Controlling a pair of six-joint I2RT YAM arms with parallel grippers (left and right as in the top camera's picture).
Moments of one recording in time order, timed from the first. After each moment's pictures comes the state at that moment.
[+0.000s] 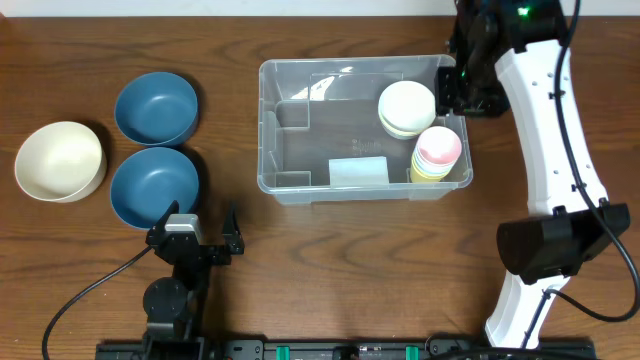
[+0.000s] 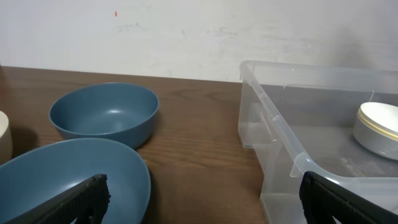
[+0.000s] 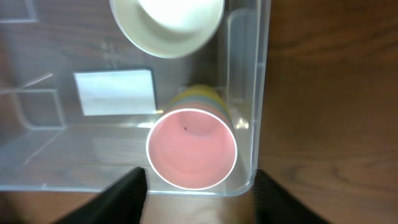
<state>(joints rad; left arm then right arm) -0.07 0.01 0.02 -0.12 -0.01 -0.11 0.19 2.04 2.30 -1.69 -0.02 0.24</state>
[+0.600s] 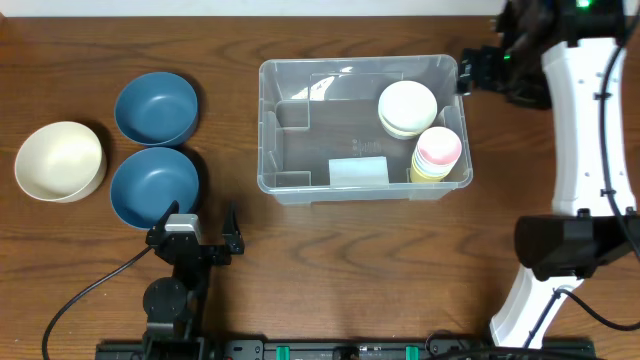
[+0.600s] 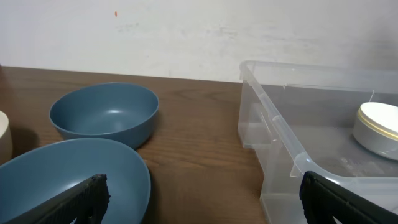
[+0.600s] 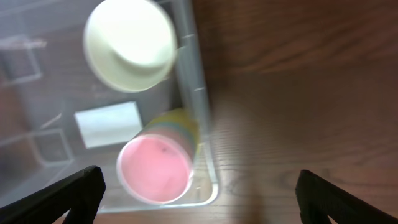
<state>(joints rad) -0.07 0.01 0.02 -0.12 -0.01 -0.11 0.01 2.04 2.36 -1.69 -0.06 0.26</state>
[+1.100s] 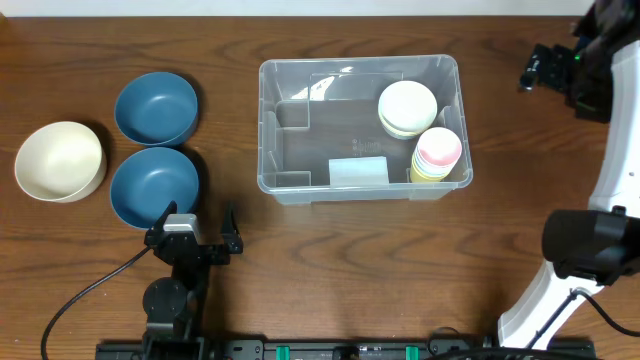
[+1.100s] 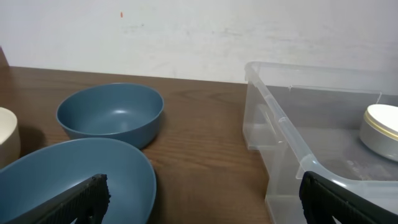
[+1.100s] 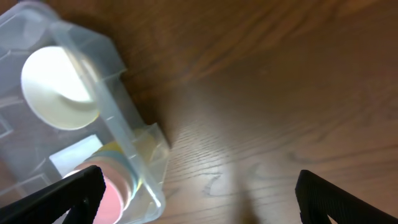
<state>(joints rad) -0.07 0.01 0.02 -0.11 -0.03 -0.11 -0.21 2.04 2.36 -1.69 -0.05 0.28</state>
